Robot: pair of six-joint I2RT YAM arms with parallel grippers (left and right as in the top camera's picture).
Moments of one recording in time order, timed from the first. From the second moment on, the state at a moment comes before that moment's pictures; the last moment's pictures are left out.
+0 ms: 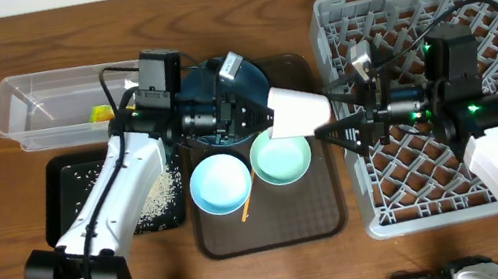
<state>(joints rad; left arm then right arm) -0.25 1.61 1.13 -0.42 1.39 -0.46 0.09 1.31 0.93 -0.33 -1.26 -0.15</state>
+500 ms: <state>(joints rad) -0.25 1.61 1.13 -0.42 1.40 -0.46 0.17 1.31 0.93 -0.27 -1.27 -0.12</state>
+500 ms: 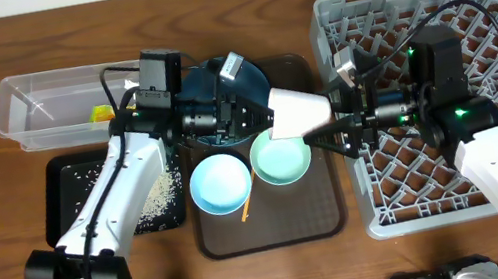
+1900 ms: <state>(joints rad) -0.18 1.32 1.13 -1.00 0.31 -0.37 0.09 1.15 1.15 -0.91 -0.27 0.02</state>
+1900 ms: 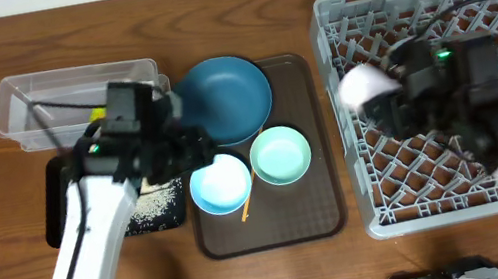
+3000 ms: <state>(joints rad) -0.18 1.25 1.13 -1.02 0.09 -0.36 -0.63 1.58 1.41 -1.26 0.06 0.17</state>
